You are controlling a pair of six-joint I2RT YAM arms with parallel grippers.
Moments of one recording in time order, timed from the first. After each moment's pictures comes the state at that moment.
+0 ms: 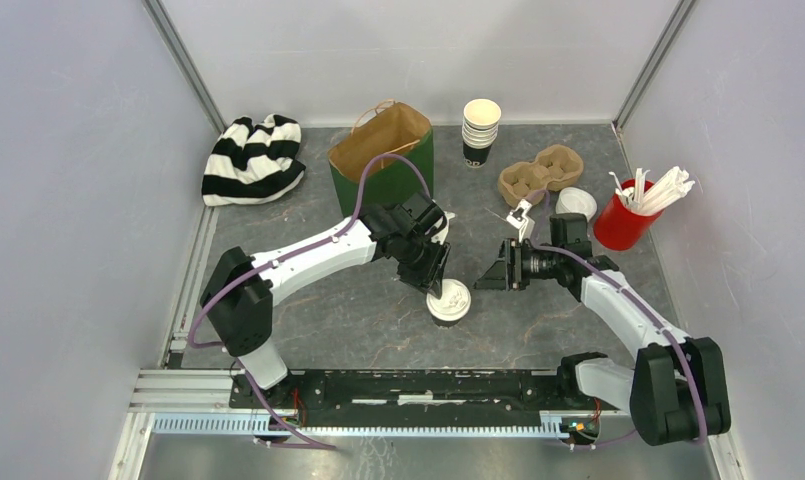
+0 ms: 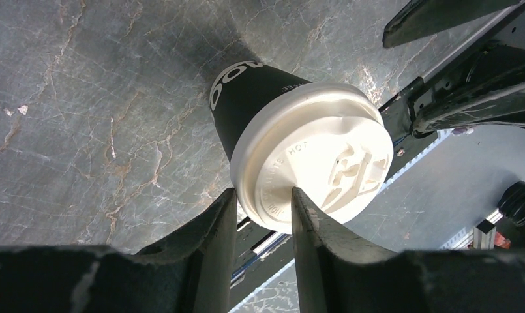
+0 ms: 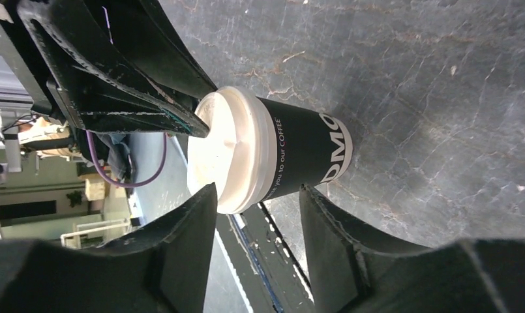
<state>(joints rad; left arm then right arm) -0.90 1.68 1.35 -0.79 0.27 -0.45 0.16 1.14 0.58 -0.27 -1.01 0.28</state>
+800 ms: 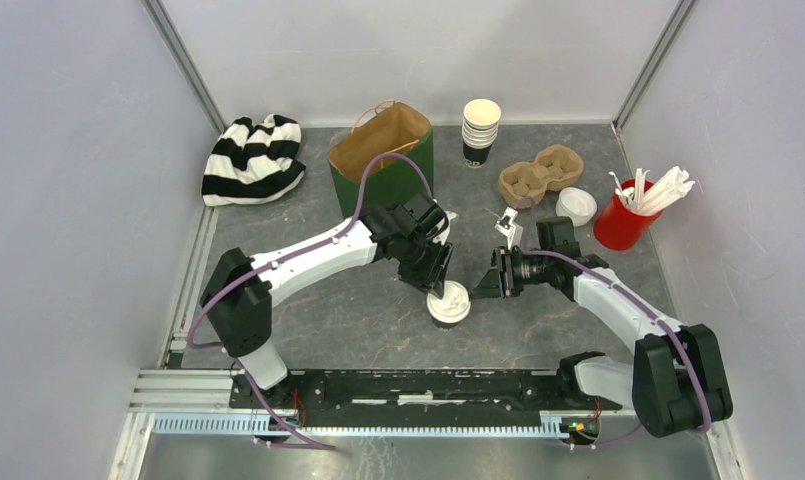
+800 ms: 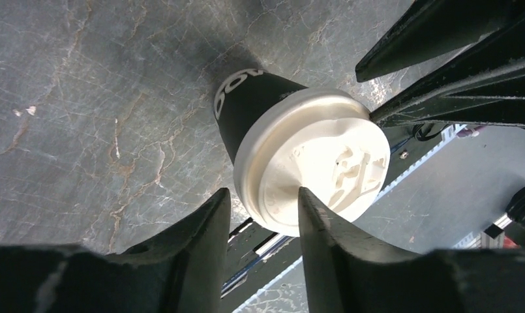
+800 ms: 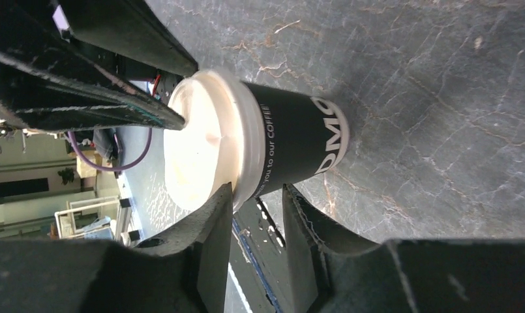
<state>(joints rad) -0.91 1.68 1.36 -0.79 0.26 -0.45 0.23 1.19 0.57 -0.30 -0.97 0.23</state>
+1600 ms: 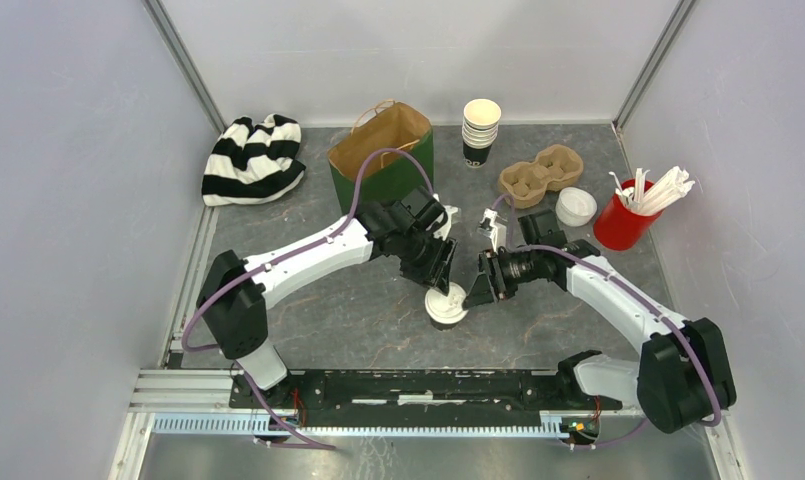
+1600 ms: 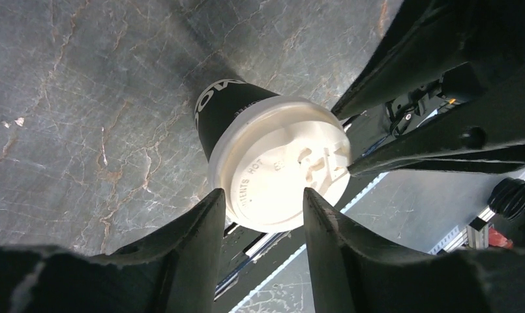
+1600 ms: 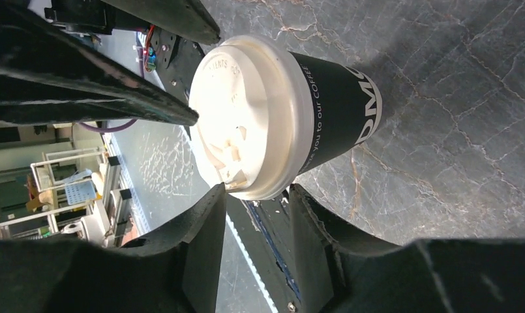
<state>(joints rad) -0.90 1.66 1.40 -0.80 0.29 -0.45 0.36 1.21 0.72 -0.56 -0.91 0.12</state>
